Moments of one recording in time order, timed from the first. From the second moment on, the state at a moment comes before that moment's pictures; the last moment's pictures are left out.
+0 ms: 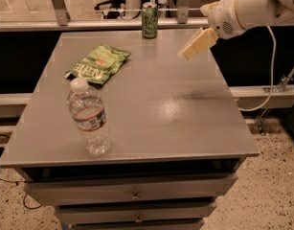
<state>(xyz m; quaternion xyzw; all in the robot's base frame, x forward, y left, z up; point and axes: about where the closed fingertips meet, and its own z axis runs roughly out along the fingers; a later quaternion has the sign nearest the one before) 0.683 -0.145 0.960 -0.51 0.73 0.11 0.45</state>
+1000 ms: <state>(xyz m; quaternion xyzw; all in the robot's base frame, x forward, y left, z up) 0.817 -0.117 0.952 -0.35 0.72 0.15 0.58</state>
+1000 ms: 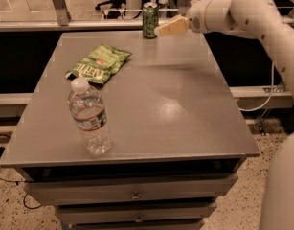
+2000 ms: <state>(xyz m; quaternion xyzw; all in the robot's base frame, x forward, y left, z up) 0.906 -0.077 0.919 -0.32 0.73 0.13 0.59</state>
